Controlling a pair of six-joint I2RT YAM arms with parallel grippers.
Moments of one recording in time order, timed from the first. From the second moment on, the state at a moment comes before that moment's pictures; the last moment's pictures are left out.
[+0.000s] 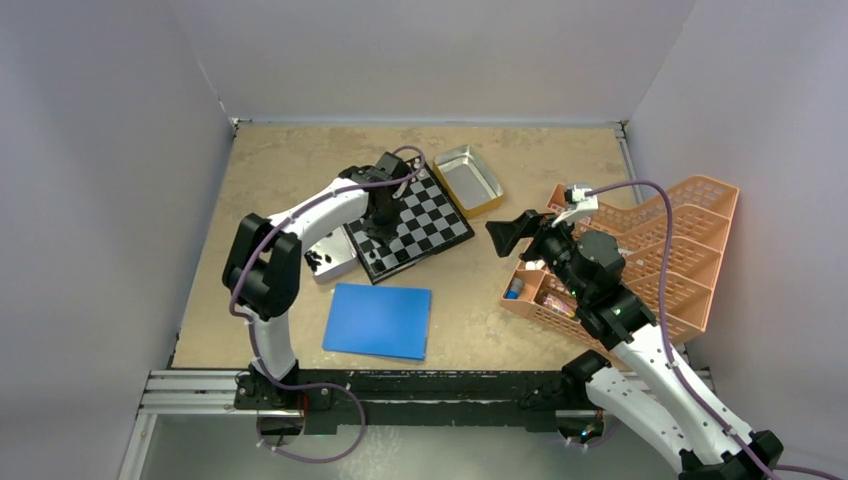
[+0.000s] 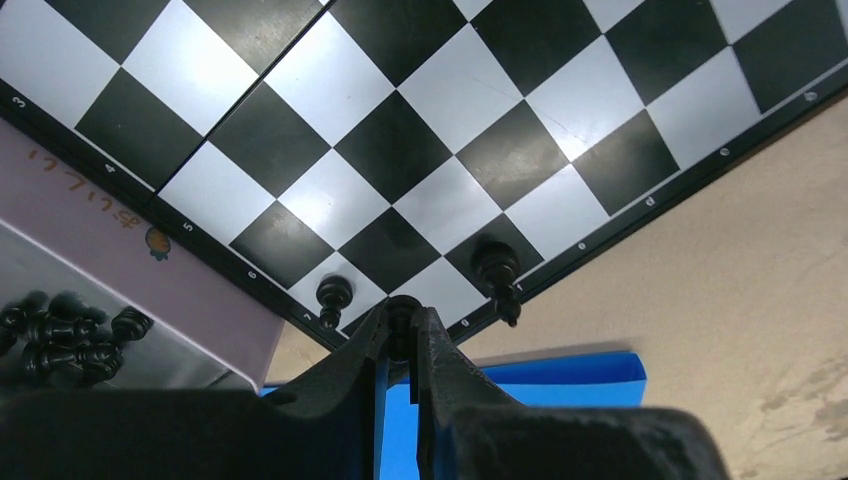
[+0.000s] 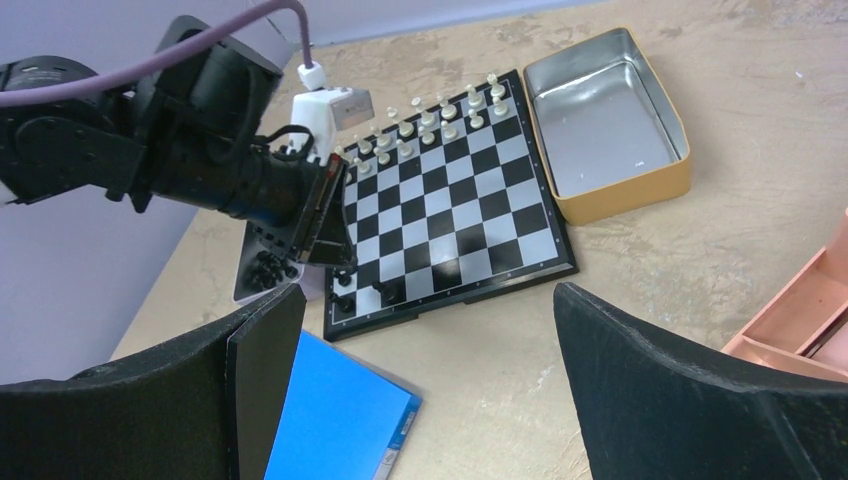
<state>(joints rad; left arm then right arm) -0.54 1.86 1.47 -0.83 -0.06 -0.34 0.52 0.67 0.67 -0.12 0.04 0.49</state>
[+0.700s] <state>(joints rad) -0.54 1.96 1.48 -0.83 -0.11 -0.34 0.52 0.67 0.67 -0.12 0.06 0.49</state>
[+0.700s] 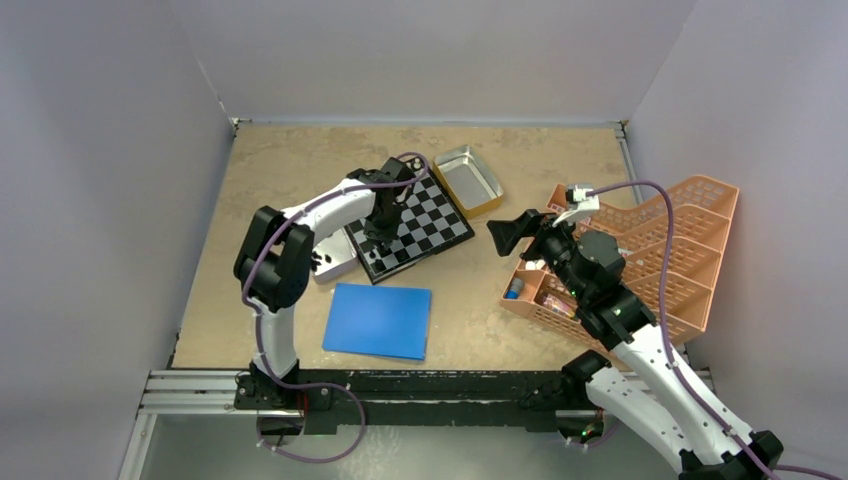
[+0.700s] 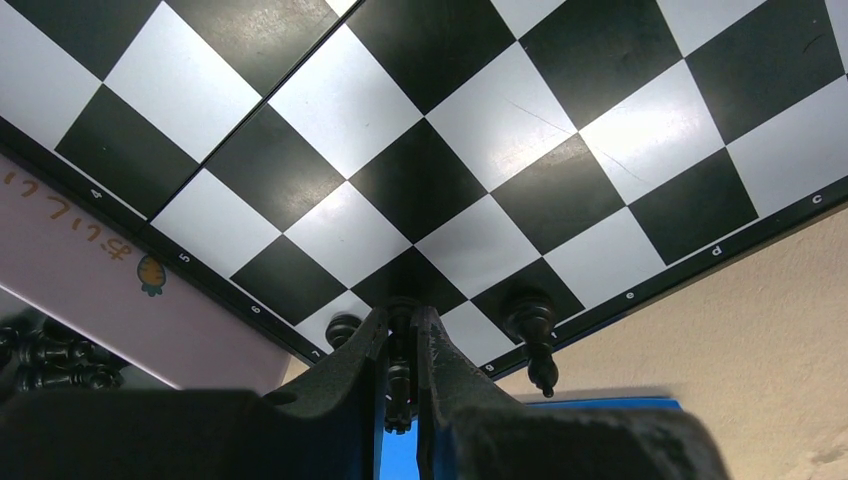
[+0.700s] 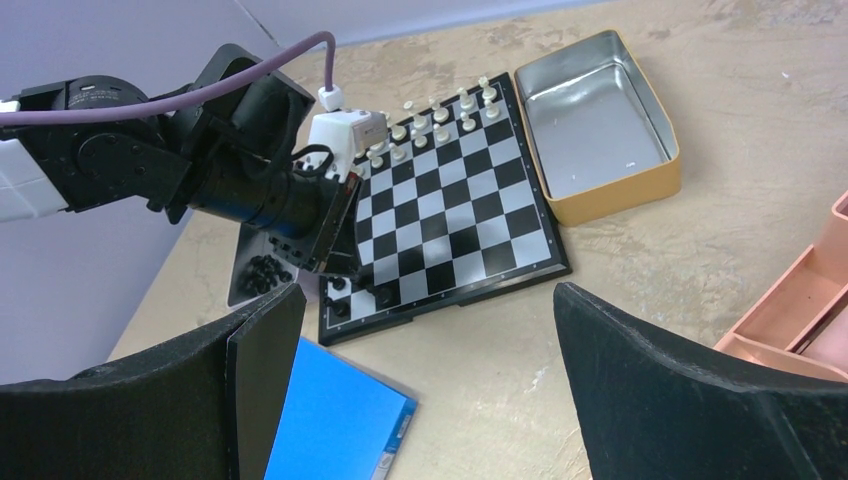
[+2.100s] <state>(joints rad) -0.55 1.94 1.50 -0.82 -0.15 -0.34 0.52 0.67 0.67 -0.12 0.06 0.49</state>
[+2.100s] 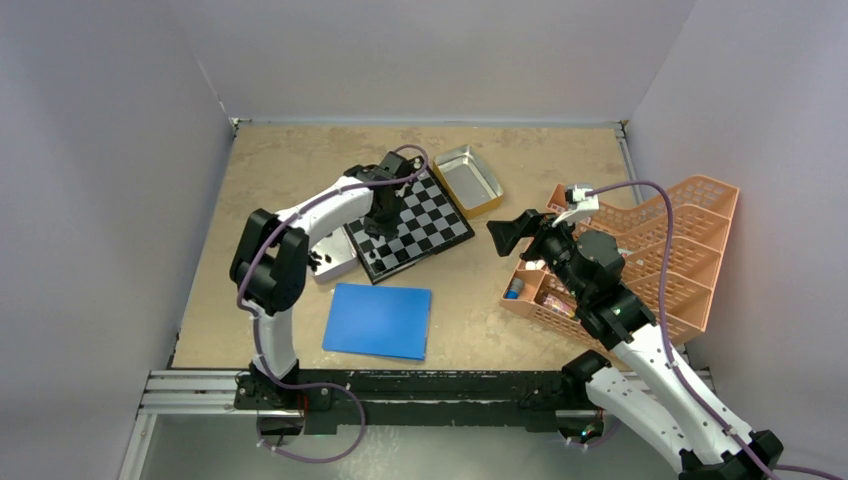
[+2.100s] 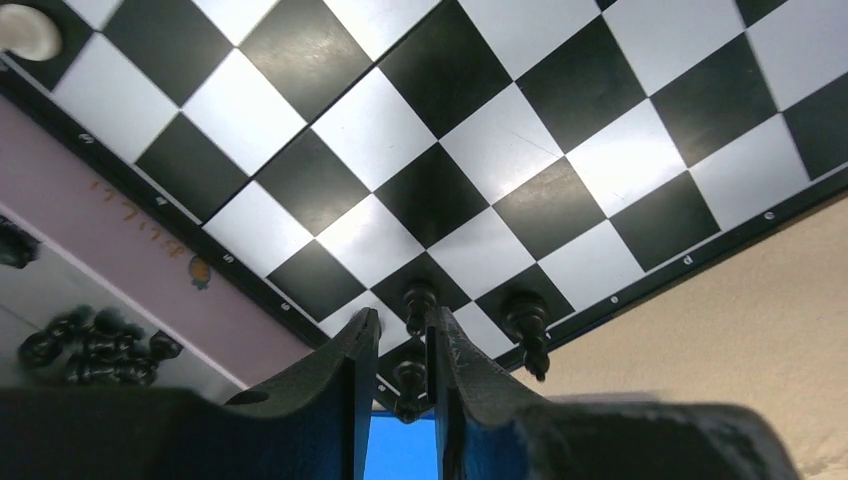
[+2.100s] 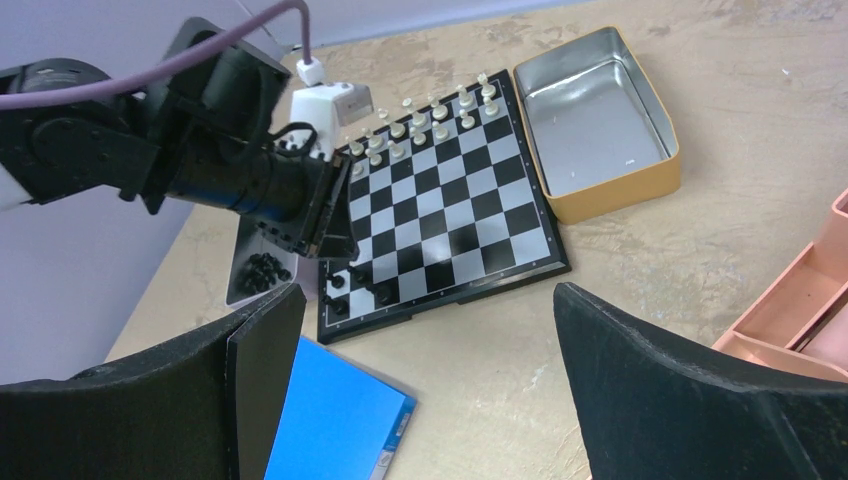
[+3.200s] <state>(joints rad) -0.13 1.61 1.37 -0.74 -0.18 -0.44 0.52 0.67 0.67 -0.12 0.05 0.49</state>
